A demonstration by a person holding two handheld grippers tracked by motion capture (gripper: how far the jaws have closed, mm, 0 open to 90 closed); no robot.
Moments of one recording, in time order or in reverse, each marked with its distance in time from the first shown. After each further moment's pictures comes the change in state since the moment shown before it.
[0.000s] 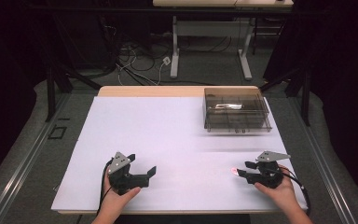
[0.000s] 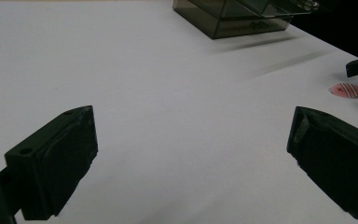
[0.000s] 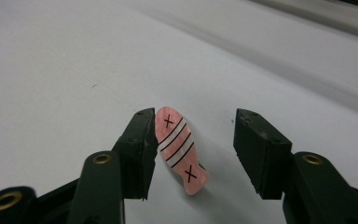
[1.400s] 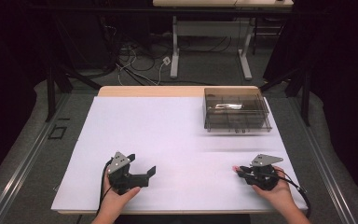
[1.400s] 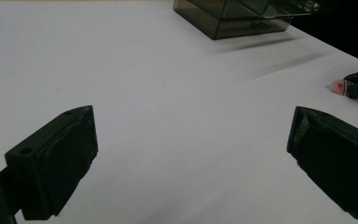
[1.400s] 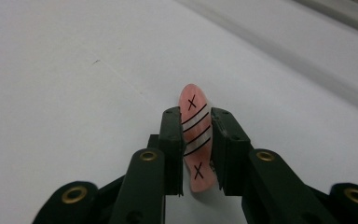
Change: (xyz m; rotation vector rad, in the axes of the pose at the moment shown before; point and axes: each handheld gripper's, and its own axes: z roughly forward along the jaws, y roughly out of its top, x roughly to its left) left arm 0.001 0.000 0.000 -0.002 -0.002 -0.004; right arm 0.009 -0.004 0.007 0.051 -0.018 -0.112
